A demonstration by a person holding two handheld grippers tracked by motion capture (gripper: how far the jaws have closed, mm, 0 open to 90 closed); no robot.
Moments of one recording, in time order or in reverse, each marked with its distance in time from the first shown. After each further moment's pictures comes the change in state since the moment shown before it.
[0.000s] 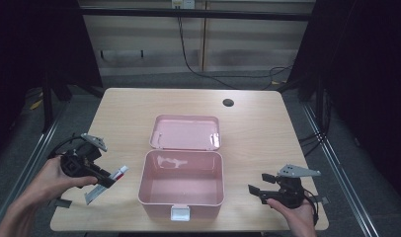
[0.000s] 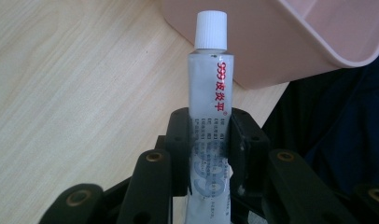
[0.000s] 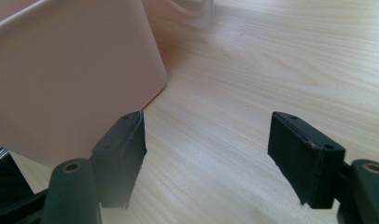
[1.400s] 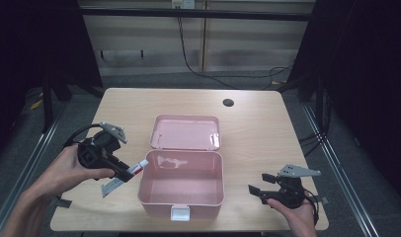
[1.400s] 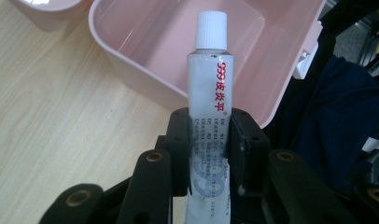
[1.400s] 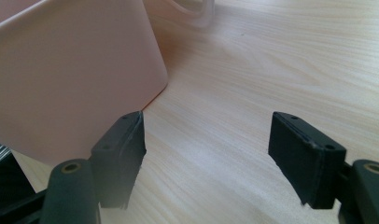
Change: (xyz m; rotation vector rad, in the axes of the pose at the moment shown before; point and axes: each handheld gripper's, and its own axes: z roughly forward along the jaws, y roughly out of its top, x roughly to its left) left arm -0.046 0.058 -0.018 -0.007 -0.025 0.141; right arm -0.001 0.000 0.000 0.000 0.007 -0.002
